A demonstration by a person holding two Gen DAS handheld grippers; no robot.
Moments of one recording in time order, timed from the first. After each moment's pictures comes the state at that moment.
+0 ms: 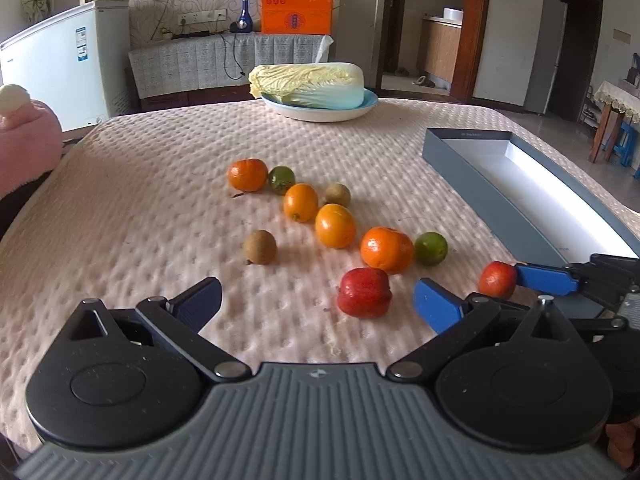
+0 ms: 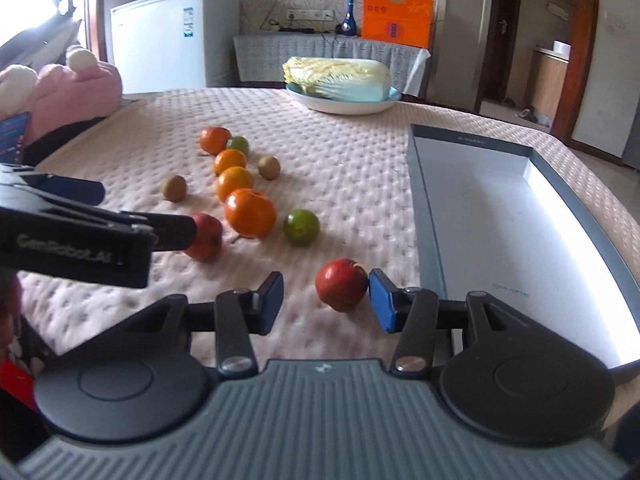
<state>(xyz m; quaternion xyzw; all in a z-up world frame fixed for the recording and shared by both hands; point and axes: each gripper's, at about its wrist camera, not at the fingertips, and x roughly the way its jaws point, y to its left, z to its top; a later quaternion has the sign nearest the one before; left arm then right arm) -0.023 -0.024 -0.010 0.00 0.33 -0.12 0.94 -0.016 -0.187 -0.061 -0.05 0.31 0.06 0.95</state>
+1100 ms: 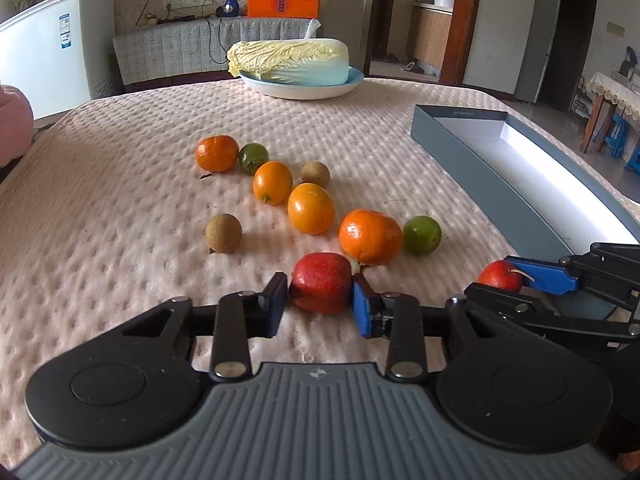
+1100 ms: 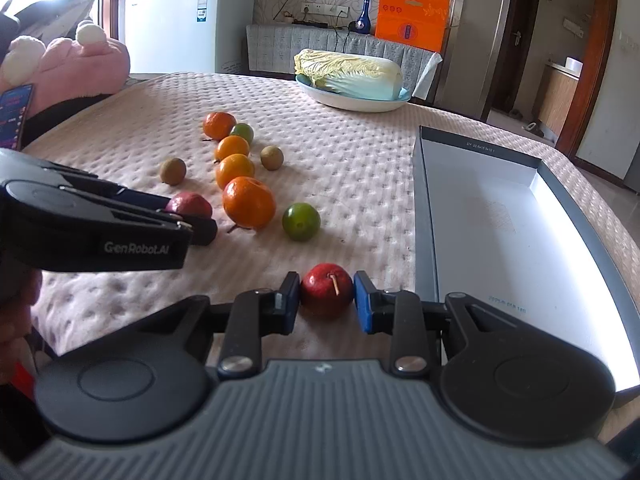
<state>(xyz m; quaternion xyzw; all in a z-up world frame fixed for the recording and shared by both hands) -0.001 -0.041 -0.032 0.00 0.35 -0.13 0.93 -0.012 -0.185 -0.064 -0.08 0.31 0.08 0.94</state>
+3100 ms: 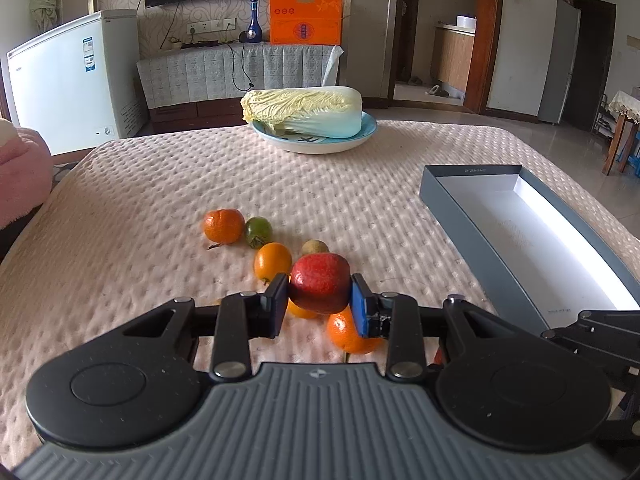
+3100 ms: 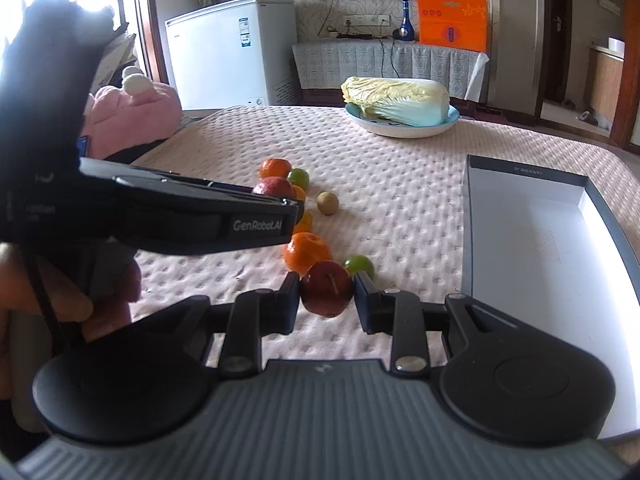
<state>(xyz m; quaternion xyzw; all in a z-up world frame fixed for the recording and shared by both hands) 0.016 -0.064 0.014 0.01 0.32 -0.09 0.94 -0.010 -0.188 -0.024 -0.02 0.31 0.17 0.94</state>
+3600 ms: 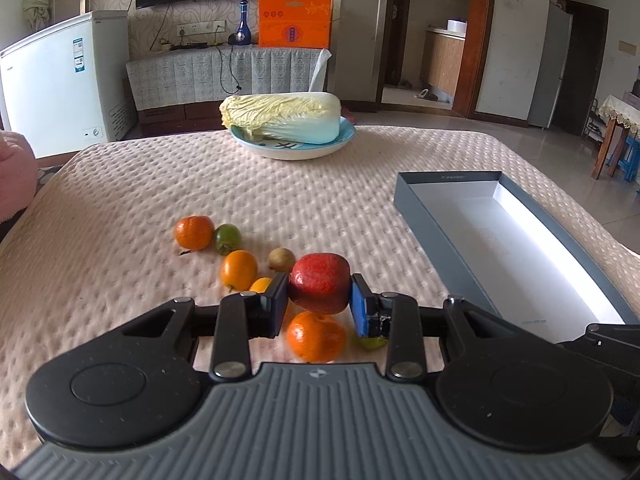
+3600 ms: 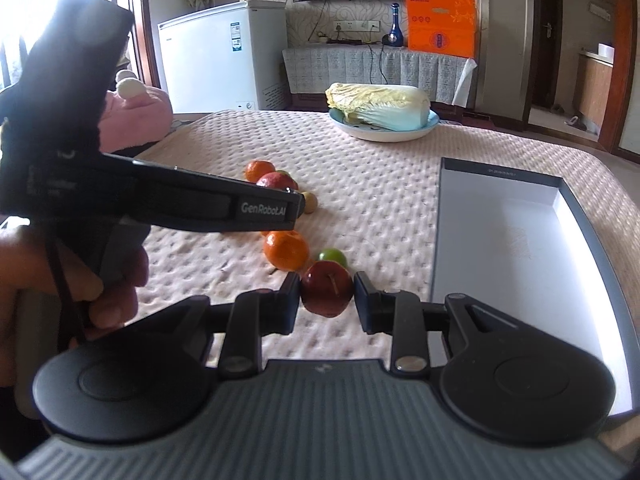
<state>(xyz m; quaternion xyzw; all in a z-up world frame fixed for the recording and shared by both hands) 0.015 -0.089 0.019 0.00 0.31 -0.10 0.94 -0.024 -0.211 -0.018 -0.02 0.30 0.15 0.94</state>
